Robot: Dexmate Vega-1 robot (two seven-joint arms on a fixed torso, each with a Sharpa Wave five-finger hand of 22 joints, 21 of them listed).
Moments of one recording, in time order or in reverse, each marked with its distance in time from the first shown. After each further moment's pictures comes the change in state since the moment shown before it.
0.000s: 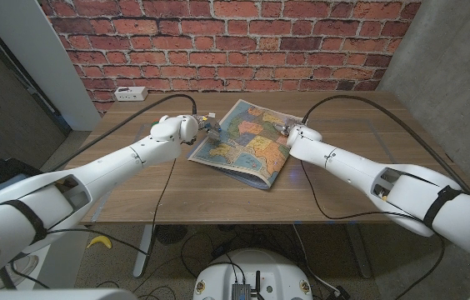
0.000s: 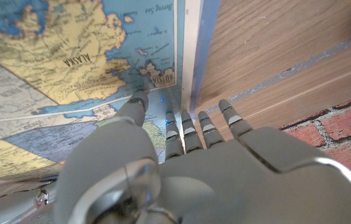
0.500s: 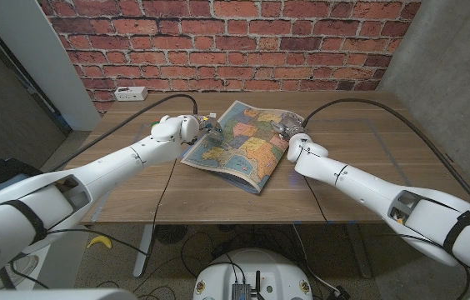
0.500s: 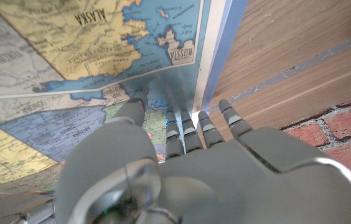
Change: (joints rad) left arm 0.001 -0.001 0.003 -0.008 0.000 0.002 -0.002; left_hand 0.000 0.000 -0.004 0.004 0.000 0.000 0.000 0.000 -0.001 0.000 0.000 0.000 0.000 0.000 0.000 0.000 0.000 0.000 0.000 0.000 0.002; right arm -0.151 -0.091 0.069 -0.250 -0.108 0.101 -0.265; right_hand 0.158 0.048 0.103 -0.118 -0.027 0.124 -0.007 0.012 0.002 0.092 0.009 0.015 0.000 0.002 0.003 0.014 -0.009 0.150 0.033 0.029 -0.001
